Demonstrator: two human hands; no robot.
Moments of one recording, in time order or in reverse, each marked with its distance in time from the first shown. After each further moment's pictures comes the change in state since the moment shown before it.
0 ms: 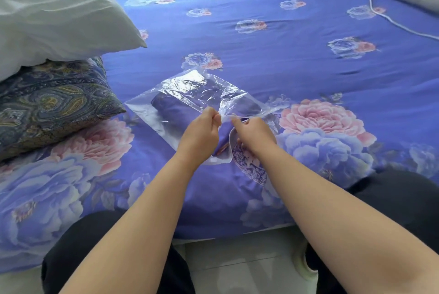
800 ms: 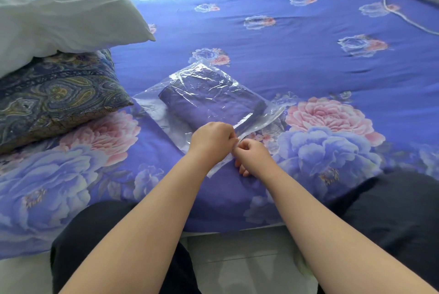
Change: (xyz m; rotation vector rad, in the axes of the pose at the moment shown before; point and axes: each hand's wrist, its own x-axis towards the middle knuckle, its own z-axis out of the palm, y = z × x) left_hand -0.007 -0.002 0.018 0.492 -0.140 0.049; right_hand -0.049 0.026 0.027 0.343 -0.223 -0.041
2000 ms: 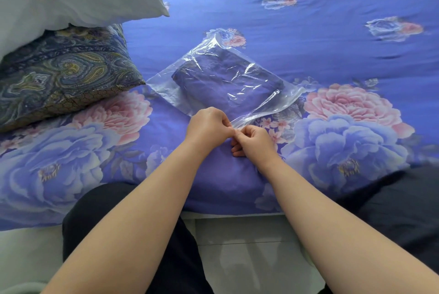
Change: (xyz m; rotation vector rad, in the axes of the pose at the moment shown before) left_hand -0.012 -0.032 -0.002 -0.169 -0.043 -0.226; right_hand 0.005 0.002 0.032 0.285 0.015 -0.071
